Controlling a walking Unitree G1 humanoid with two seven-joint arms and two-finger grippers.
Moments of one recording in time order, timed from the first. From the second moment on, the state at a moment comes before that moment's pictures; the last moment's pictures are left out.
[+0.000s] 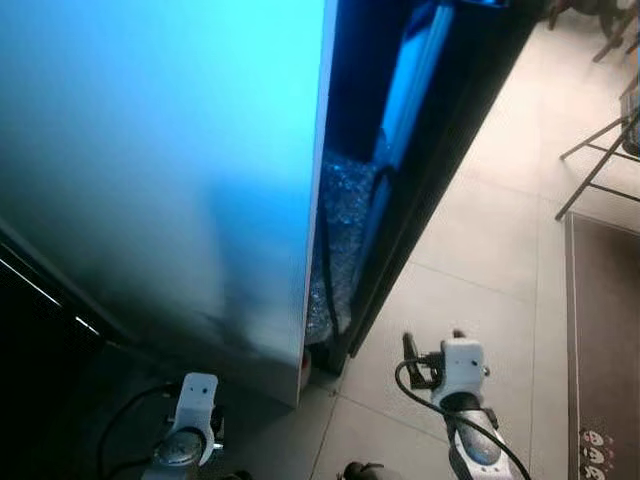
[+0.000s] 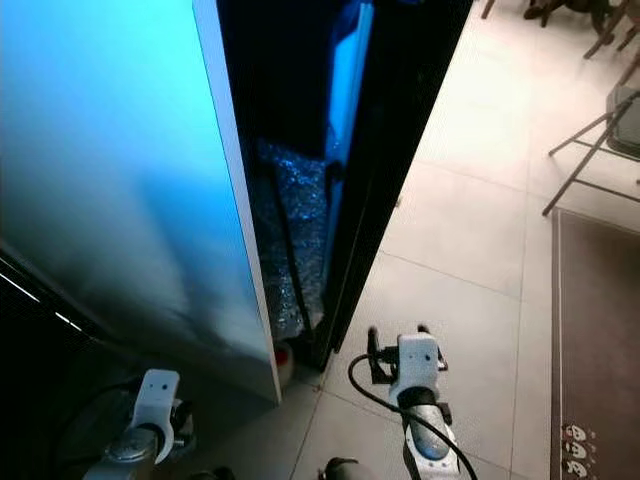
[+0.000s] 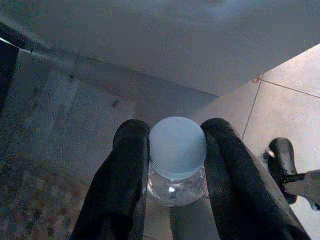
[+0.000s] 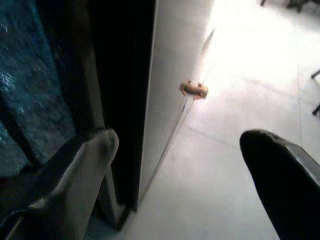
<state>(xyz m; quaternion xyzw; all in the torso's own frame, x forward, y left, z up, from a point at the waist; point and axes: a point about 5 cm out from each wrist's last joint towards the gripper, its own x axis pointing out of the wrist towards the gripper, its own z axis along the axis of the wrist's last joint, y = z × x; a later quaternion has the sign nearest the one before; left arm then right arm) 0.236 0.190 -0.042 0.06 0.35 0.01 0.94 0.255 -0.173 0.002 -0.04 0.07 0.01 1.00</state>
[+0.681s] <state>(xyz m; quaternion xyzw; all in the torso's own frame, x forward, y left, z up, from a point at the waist) 0.257 0.136 -0.004 0.05 0.31 0.01 0.95 0.266 -0.175 0.073 -0.02 -0.06 0.05 1.00</state>
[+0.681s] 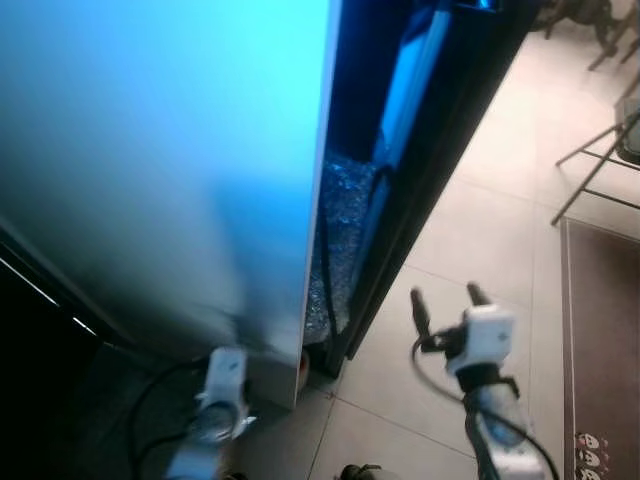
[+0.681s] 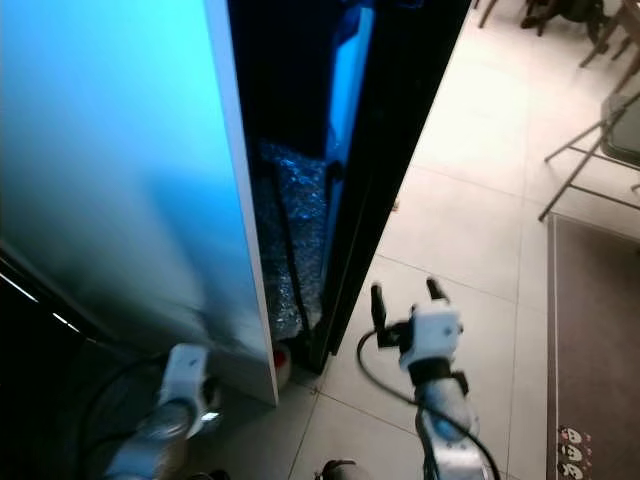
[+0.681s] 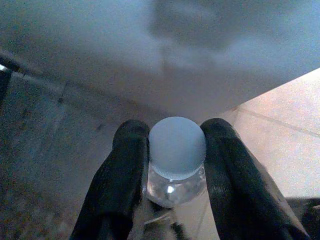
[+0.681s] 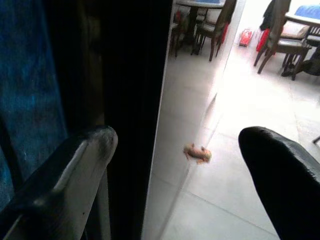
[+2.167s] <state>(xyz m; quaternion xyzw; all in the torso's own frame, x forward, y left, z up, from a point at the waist) 0.252 0.135 0.009 0.06 0.35 0.04 0.93 0.335 -0.171 0.096 -0.02 0.00 0.22 0.98</state>
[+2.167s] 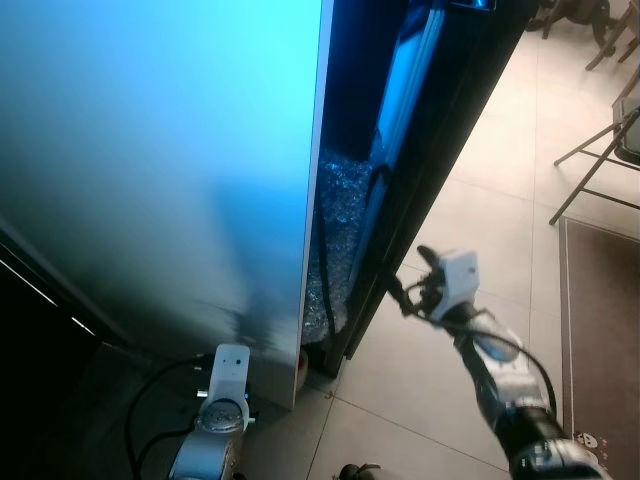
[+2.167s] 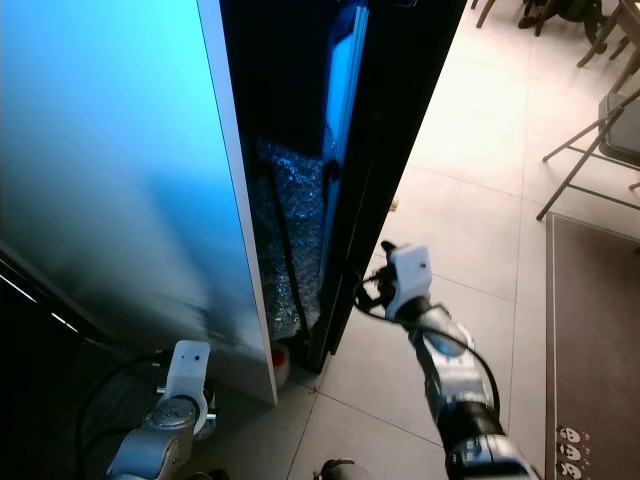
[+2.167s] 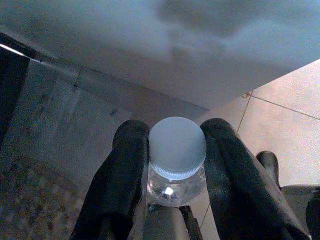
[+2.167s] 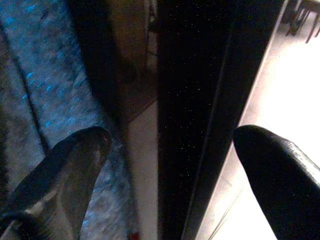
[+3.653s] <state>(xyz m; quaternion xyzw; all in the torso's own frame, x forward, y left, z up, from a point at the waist) 0.251 0.135 0.009 0.07 0.35 0.04 0.93 0.323 -0.229 0.077 -0.11 -0.01 -0.02 0.99</state>
